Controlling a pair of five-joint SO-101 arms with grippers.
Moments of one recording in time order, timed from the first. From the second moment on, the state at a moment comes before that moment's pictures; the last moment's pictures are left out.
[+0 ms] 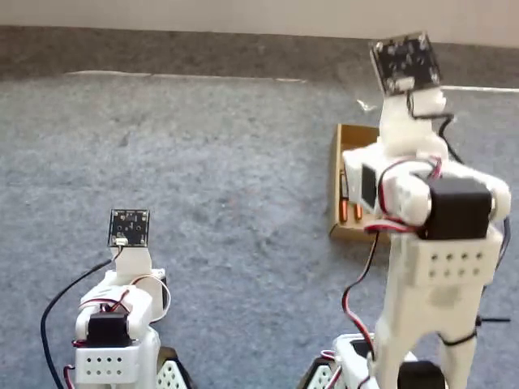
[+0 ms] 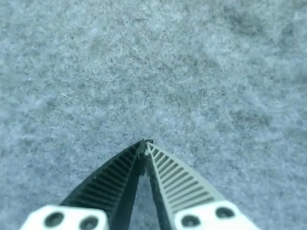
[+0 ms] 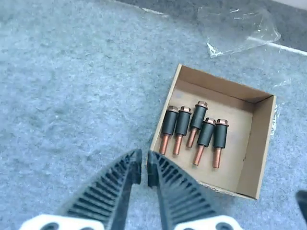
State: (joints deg) left arm -7.8 -103.6 95.9 76.0 4.7; right arm -8.5 -28.5 -15.3 99.9 12.7
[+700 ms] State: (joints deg) left arm -7.8 -103.6 95.9 76.0 4.7; right arm -8.8 -64.4 21.7 92.5 12.7
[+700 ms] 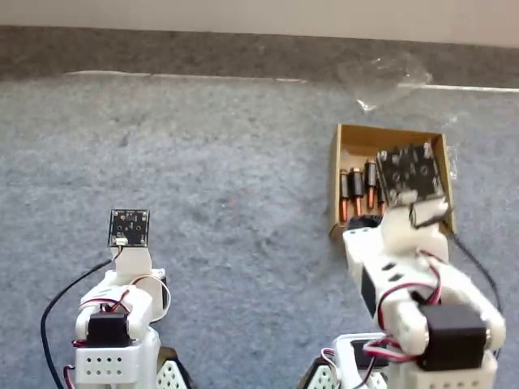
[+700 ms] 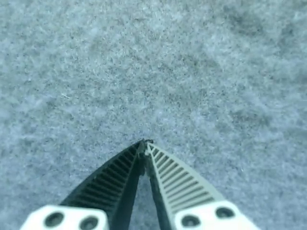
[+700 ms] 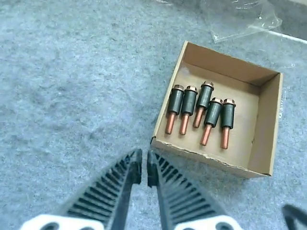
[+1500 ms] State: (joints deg) left arm -7.8 -103.6 95.9 76.0 4.7; right arm 0.0 -97.1 50.5 82.8 12.7
